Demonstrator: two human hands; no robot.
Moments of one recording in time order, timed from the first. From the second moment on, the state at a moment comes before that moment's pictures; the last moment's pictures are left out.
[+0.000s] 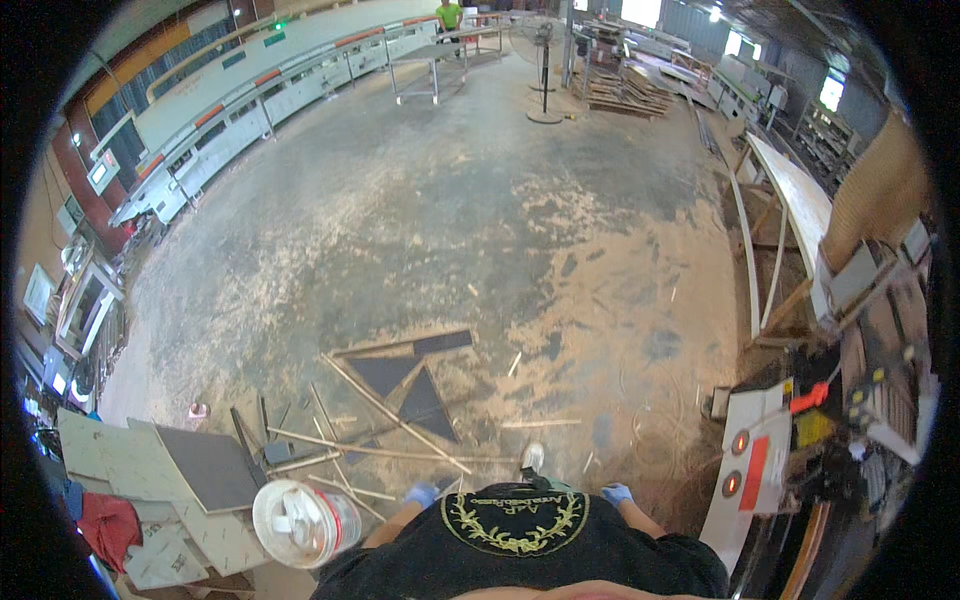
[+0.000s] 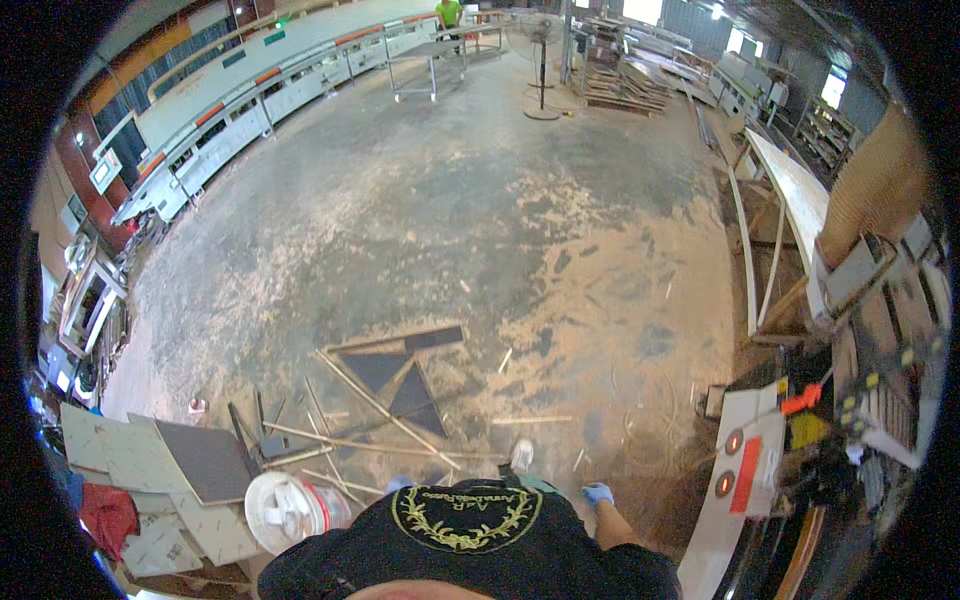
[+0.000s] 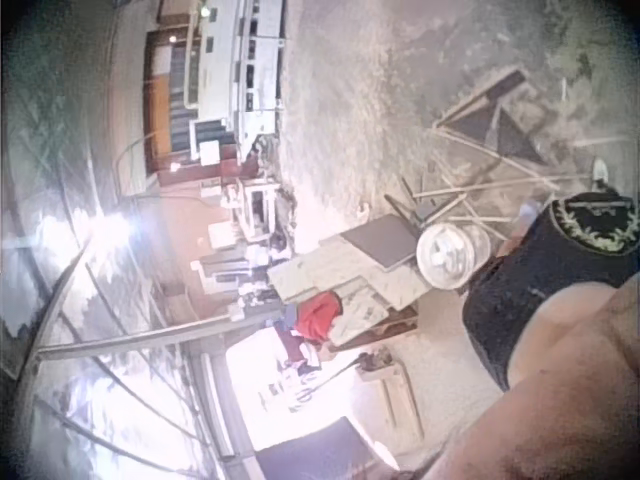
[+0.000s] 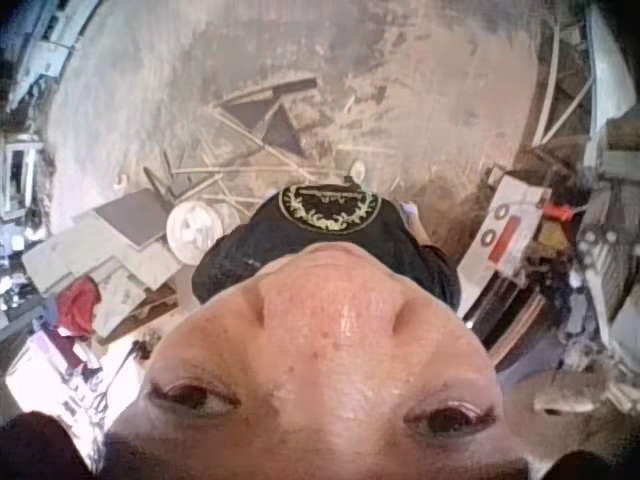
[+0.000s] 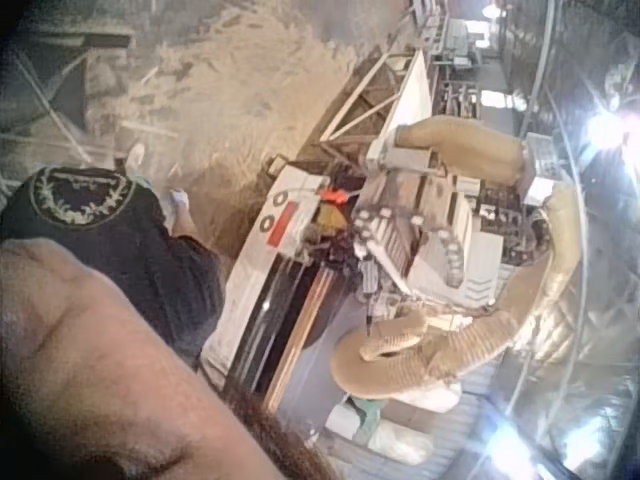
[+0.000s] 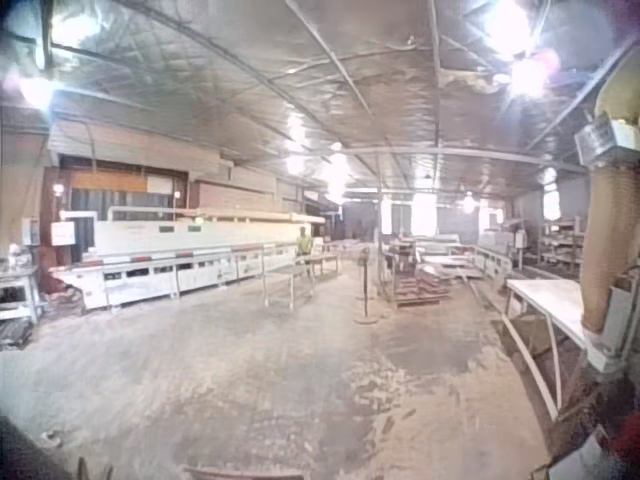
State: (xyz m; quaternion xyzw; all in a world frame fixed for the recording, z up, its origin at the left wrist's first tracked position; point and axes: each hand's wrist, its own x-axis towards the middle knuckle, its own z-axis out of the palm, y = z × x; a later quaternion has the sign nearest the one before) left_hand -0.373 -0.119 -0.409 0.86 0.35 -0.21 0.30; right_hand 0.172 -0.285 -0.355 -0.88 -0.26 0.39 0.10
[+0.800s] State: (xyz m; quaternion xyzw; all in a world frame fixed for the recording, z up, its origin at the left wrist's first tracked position) left_hand -0.327 -0.058 -0.420 0.26 0.69 0.07 0.67; right_hand 0.165 0.005 -0.304 -0.79 -0.34 0.49 0.14
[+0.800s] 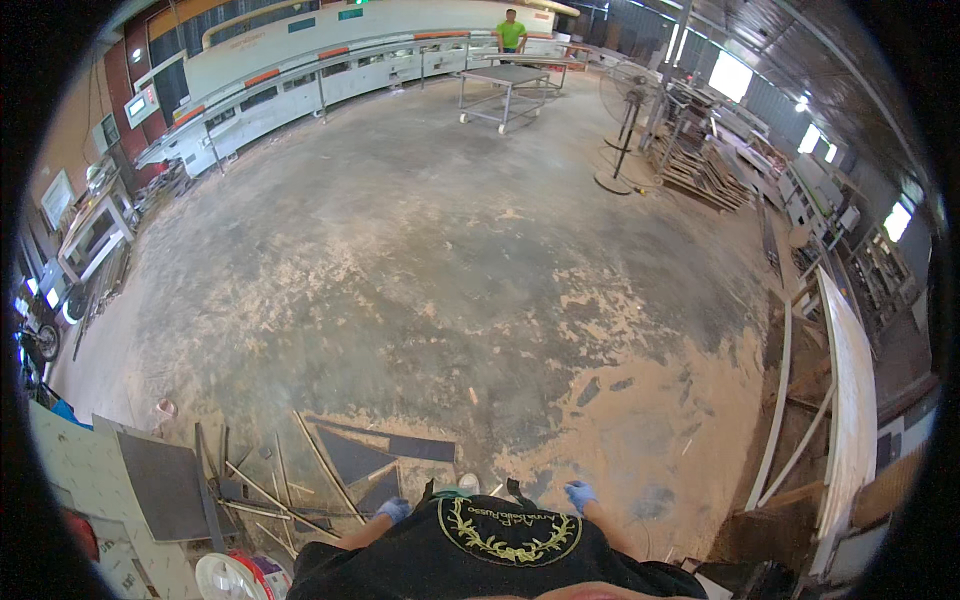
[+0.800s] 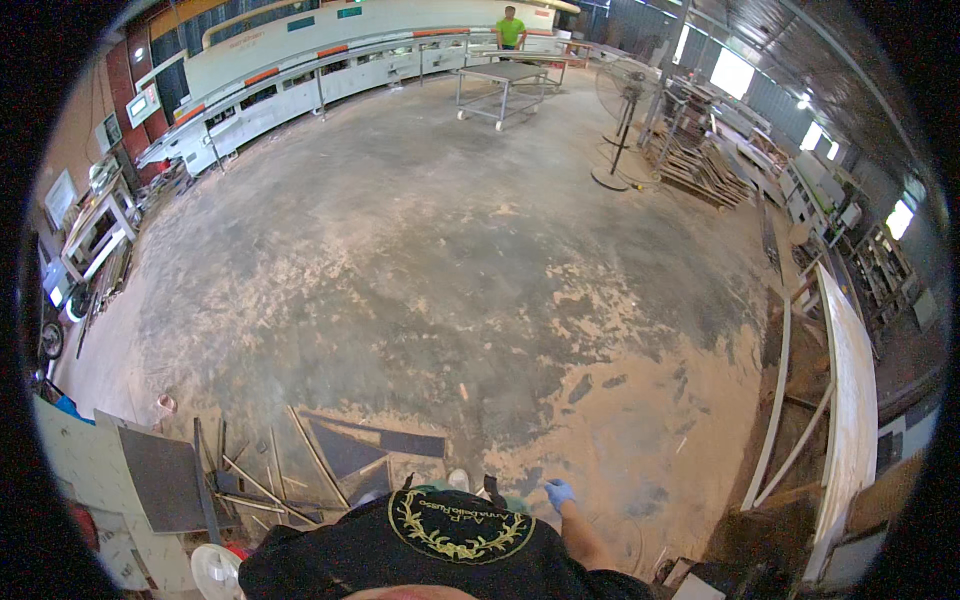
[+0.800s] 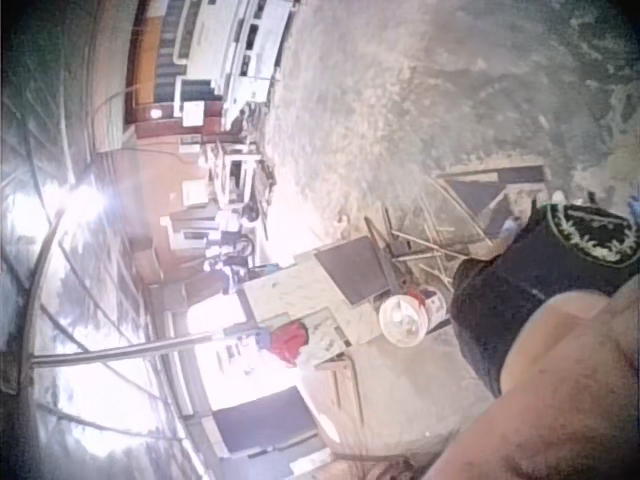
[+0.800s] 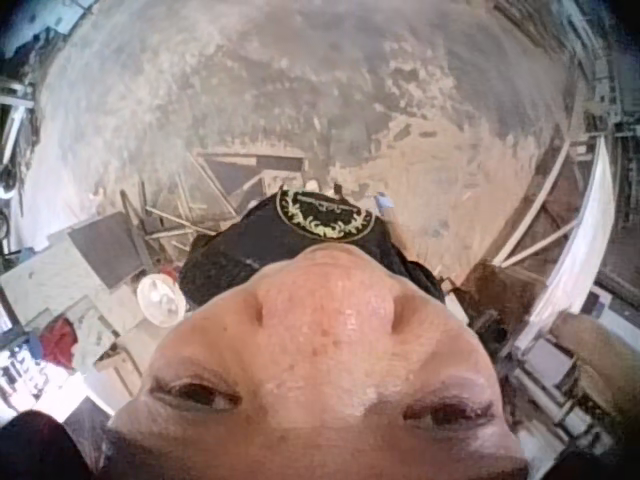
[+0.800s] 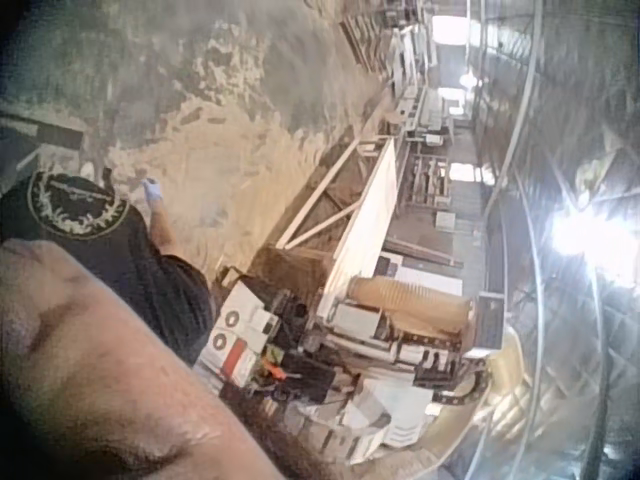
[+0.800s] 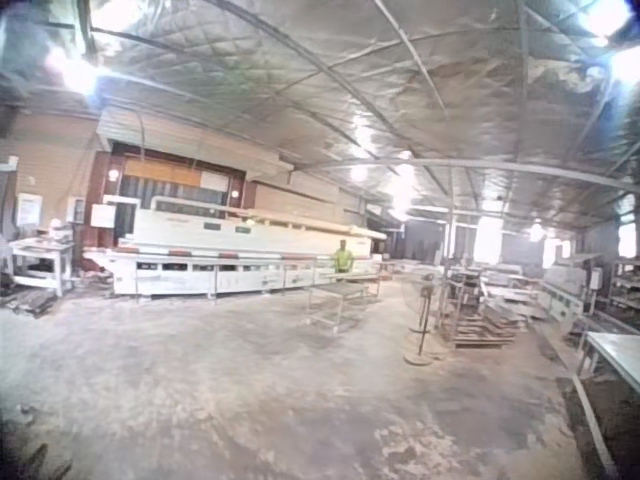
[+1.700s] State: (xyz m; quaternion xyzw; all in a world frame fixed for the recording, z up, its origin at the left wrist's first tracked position) left_hand -0.310 -0.025 -0.343 0.01 0.79 0.31 0.53; right_hand 0.013 0.379 -0.234 -0.62 -0.67 0.37 -0.16
